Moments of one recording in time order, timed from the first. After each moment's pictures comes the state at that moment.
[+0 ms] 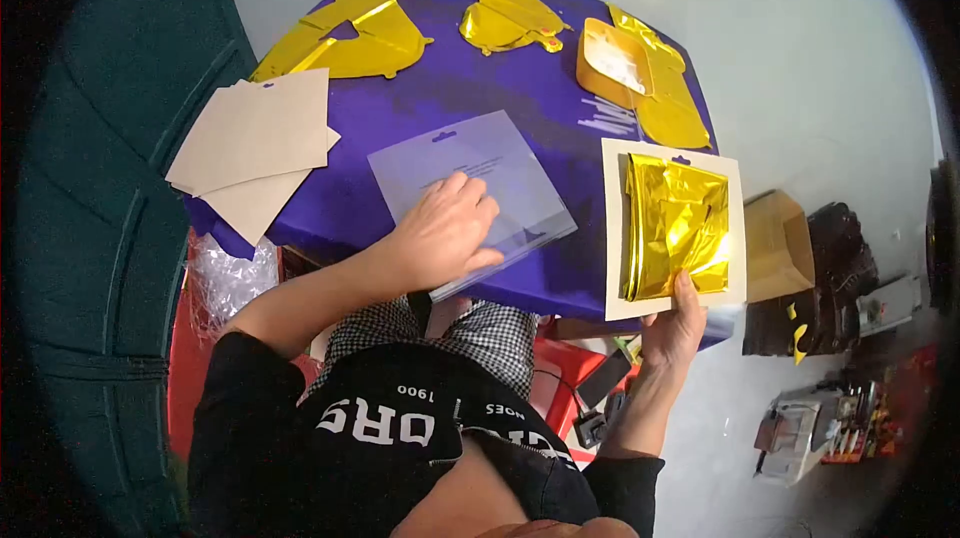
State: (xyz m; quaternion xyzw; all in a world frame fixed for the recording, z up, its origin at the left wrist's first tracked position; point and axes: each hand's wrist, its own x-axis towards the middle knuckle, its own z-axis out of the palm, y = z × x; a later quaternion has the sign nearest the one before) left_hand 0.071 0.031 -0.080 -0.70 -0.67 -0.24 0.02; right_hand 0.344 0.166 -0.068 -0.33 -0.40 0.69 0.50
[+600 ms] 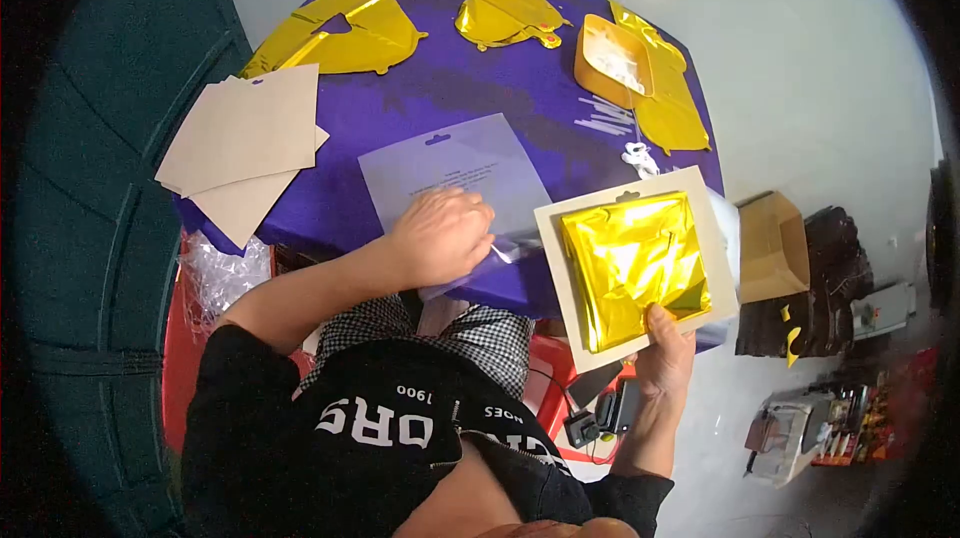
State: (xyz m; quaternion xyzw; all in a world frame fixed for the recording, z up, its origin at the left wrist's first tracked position) left_hand 0.071 0.046 -0.090 -0.68 -0.69 -0.24 -0.06; right_hand 0.362 0.151 -0.057 -0.35 -0.48 0.71 0.38
